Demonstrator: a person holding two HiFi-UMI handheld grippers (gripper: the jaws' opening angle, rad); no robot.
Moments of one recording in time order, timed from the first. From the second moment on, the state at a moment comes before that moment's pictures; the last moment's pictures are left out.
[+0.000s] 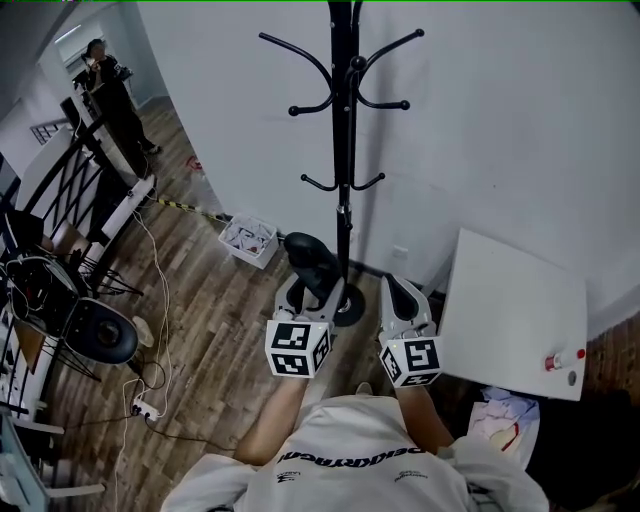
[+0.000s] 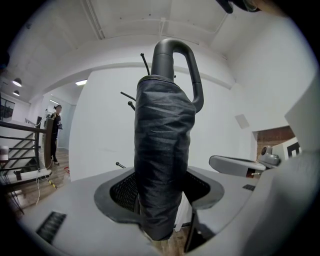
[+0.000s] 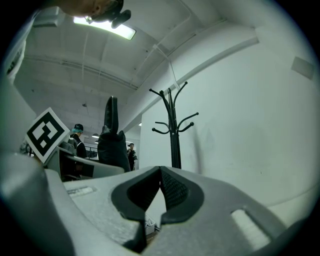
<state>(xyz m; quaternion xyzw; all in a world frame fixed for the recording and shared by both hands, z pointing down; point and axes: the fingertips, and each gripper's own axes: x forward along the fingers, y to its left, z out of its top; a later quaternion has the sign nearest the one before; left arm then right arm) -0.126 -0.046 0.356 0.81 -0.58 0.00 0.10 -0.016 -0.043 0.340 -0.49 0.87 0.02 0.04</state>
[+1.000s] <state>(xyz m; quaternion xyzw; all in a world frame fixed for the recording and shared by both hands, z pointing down) -0.124 -0.028 0.366 0.81 -0.58 0.01 0.09 -0.028 -0.034 0.338 -0.48 0.88 0.02 0.05</state>
